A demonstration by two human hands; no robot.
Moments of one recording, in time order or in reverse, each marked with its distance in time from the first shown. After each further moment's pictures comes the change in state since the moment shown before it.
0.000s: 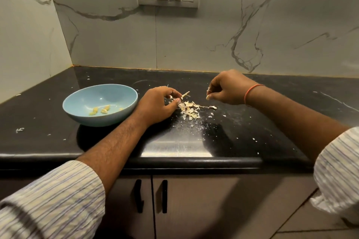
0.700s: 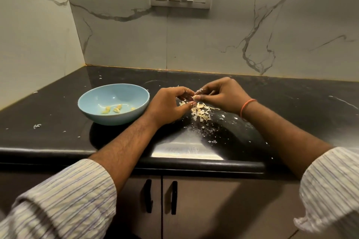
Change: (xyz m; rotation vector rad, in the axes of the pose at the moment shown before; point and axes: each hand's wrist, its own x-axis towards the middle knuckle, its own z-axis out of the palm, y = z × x) left_hand -0.004 0.002 -0.001 -0.114 0.046 0.110; right_hand 0.008 -0.024 0.041 0.527 0.180 -0.075
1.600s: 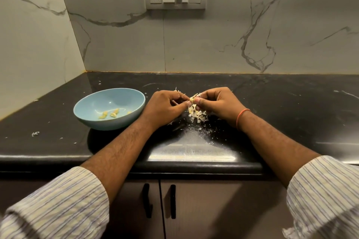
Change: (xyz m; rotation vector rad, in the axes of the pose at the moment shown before) left_hand 0.001 0.005 -0.003 0.033 -0.019 -0.115; right_hand -0.006 0.034 0.028 0.487 -0.006 0.086
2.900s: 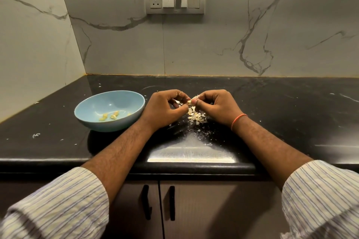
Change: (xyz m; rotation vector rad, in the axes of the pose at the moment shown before) left_hand -0.003 0.002 0.000 -0.069 0.069 0.076; right_hand -0.002 -0.001 0.006 -0.237 0.124 -0.173
